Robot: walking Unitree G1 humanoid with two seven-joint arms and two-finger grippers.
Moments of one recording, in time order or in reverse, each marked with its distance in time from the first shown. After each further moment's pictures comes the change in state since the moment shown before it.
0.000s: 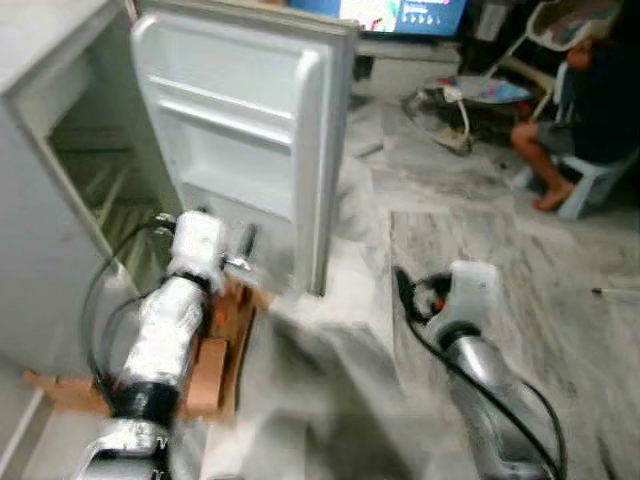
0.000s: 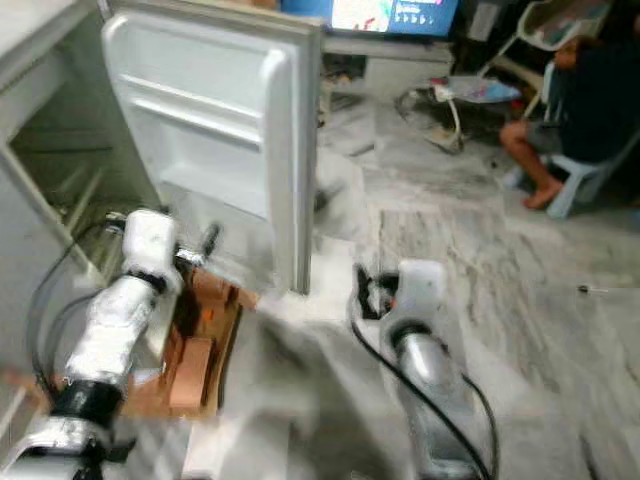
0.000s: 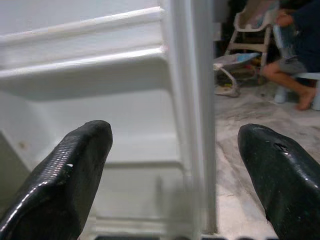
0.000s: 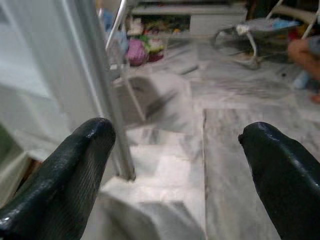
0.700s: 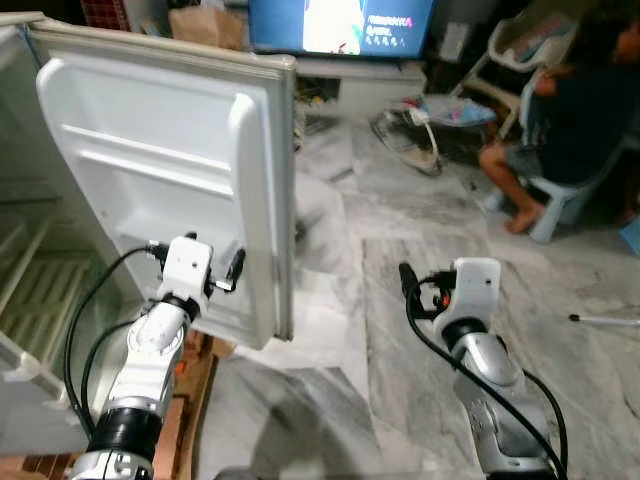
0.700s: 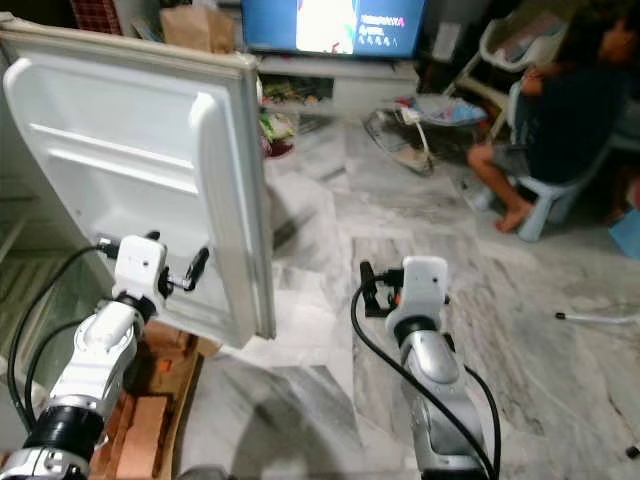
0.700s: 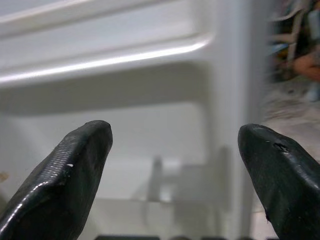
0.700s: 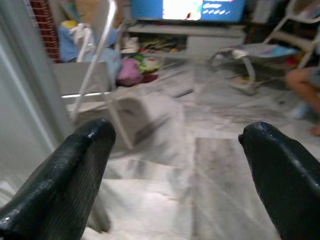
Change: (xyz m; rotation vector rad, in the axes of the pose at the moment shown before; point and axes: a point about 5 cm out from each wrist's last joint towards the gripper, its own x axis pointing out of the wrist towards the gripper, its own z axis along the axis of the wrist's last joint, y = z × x) left arm -0.032 0.027 -0.020 0.030 0.067 0.083; right arm 0.008 0.013 0.004 -0.035 -0.019 0.058
